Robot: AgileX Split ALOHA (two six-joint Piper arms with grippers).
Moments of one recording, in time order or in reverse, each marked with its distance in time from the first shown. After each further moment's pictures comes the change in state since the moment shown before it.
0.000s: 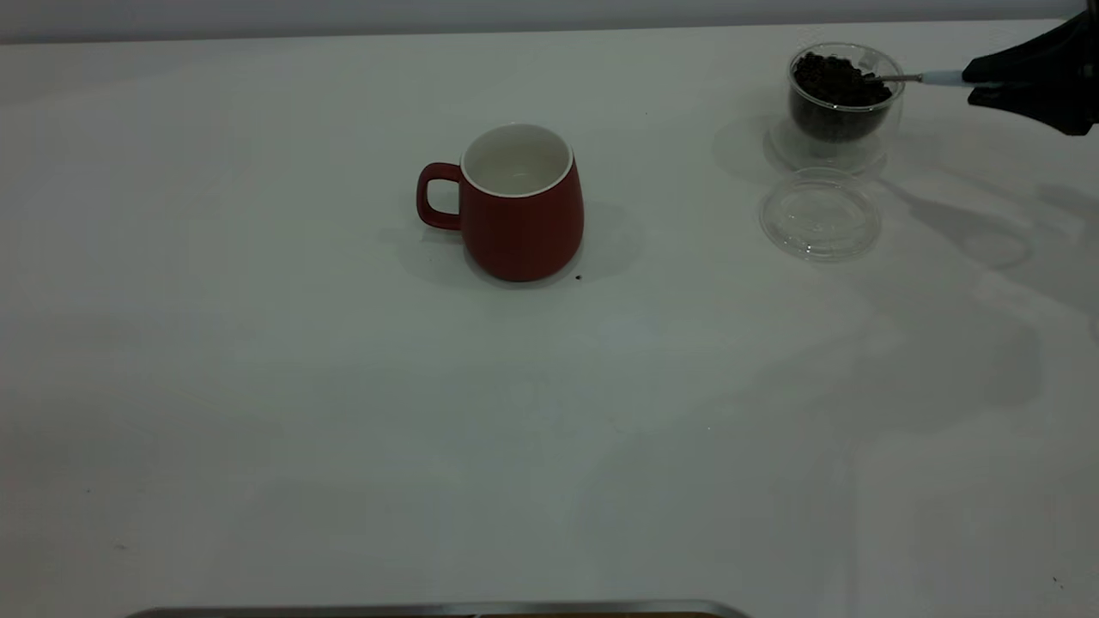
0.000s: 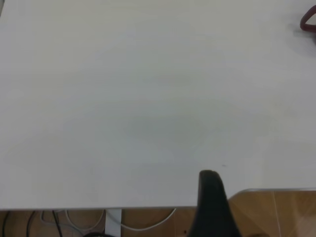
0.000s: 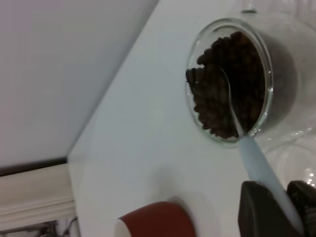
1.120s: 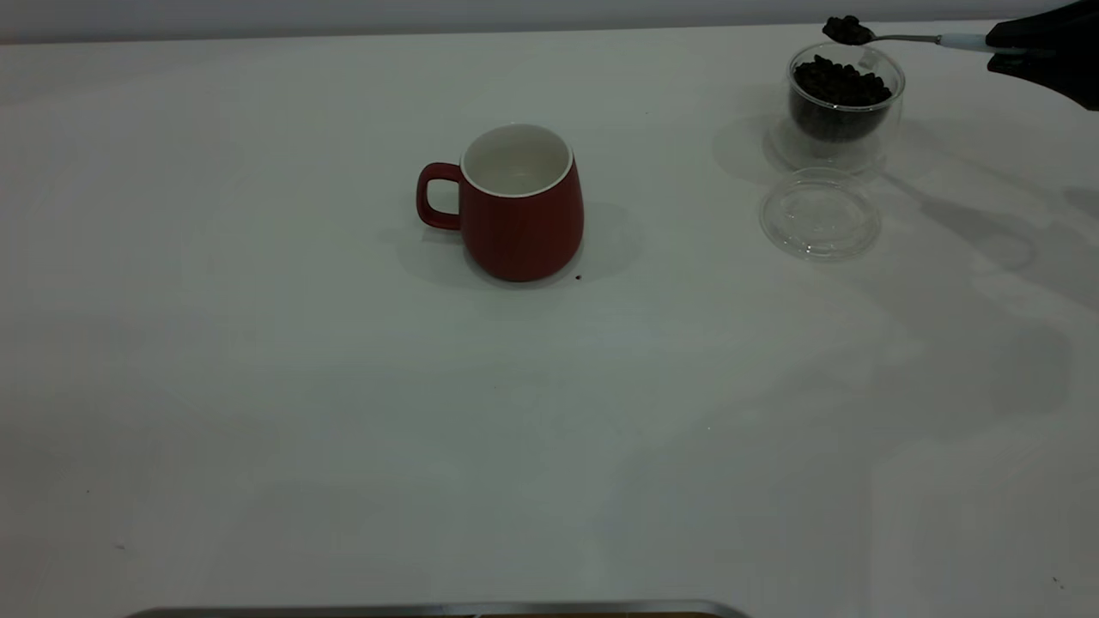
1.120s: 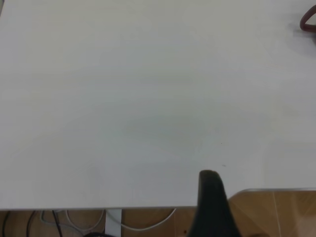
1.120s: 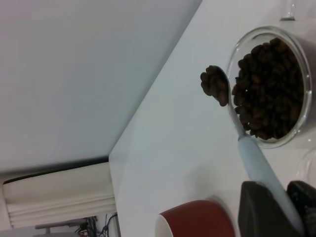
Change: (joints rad) left arm 0.000 0.000 0.000 0.000 0.000 0.001; right arm -0.041 0.000 0.000 0.000 0.123 0.017
